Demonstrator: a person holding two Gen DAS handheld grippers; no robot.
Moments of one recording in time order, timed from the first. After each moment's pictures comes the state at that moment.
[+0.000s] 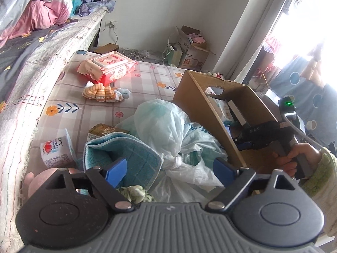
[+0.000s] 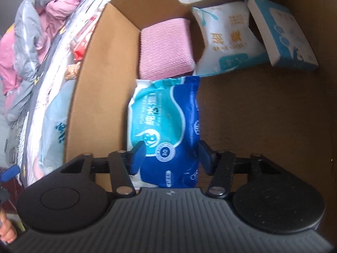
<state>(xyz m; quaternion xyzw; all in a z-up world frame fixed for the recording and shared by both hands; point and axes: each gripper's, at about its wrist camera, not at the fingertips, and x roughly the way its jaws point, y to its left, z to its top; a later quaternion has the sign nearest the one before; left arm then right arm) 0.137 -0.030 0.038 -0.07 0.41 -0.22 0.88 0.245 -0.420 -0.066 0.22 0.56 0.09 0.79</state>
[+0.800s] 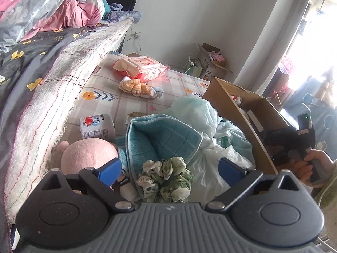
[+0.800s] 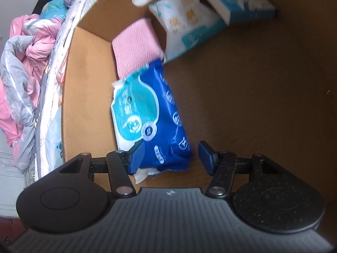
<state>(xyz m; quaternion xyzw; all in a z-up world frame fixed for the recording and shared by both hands) 0.089 0.028 0.013 -0.11 0.37 -0.17 0.91 0.207 -0.436 -0.085 0.34 0.55 0.02 0.77</state>
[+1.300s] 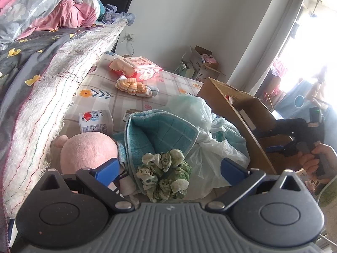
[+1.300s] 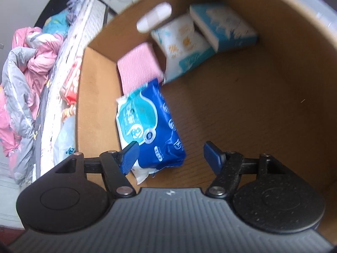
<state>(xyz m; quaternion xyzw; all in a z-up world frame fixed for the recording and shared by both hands) 0.074 0.042 0.006 -0.12 0.36 -0.19 0.91 0.174 -0.437 -0.037 0.31 0.48 -0.02 0.82</state>
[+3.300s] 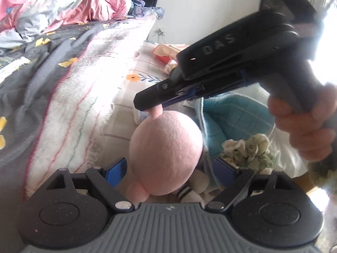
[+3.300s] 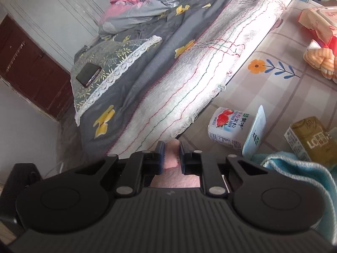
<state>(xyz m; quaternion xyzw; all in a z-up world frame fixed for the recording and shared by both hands) 0.104 0.087 -0.052 -0.09 0.38 -0.11 0.91 0.242 -0.034 -0.012 0.06 0.50 0.44 0.74</state>
